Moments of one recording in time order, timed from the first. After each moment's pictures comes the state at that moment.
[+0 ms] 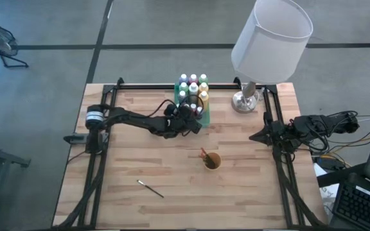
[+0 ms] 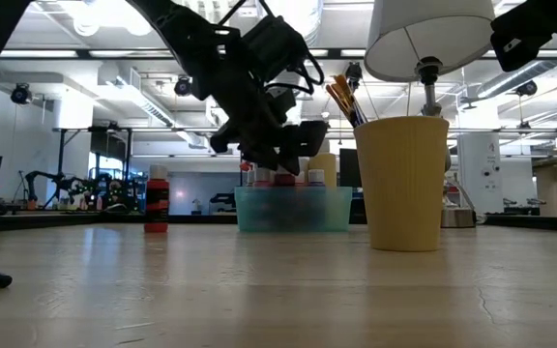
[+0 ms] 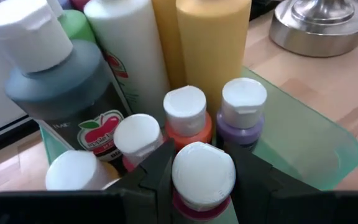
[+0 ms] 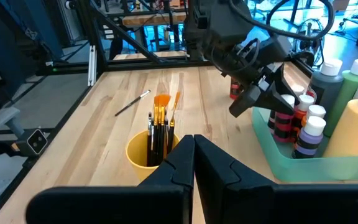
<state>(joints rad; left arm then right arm) 0.09 1.90 1.21 -0.02 -0.78 -0.49 0.28 0.26 0.50 -0.50 0.19 0.17</state>
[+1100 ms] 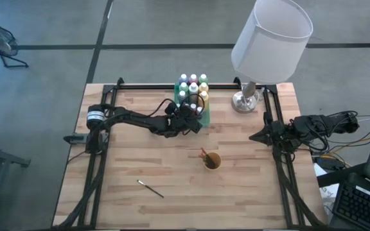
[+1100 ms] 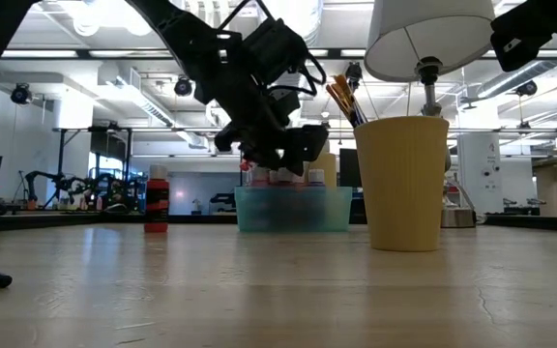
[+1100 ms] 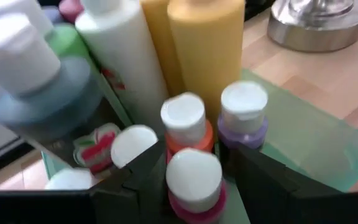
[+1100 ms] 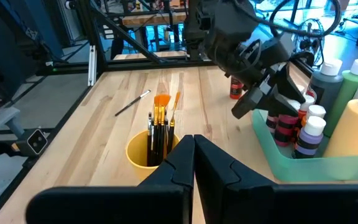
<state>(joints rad) 0.10 1.91 1.21 0.02 -0.78 -0.40 0.28 0.26 0.50 -0.50 0.19 0.17</state>
